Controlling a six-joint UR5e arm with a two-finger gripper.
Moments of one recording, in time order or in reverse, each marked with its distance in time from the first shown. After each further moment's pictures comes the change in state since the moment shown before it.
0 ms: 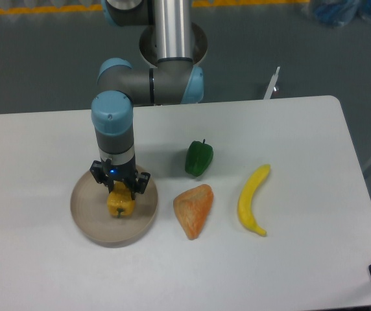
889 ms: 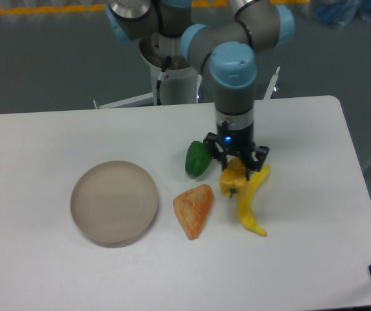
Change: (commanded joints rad) arm 0.446 0.092 0.048 -0.069 0.042 0.646
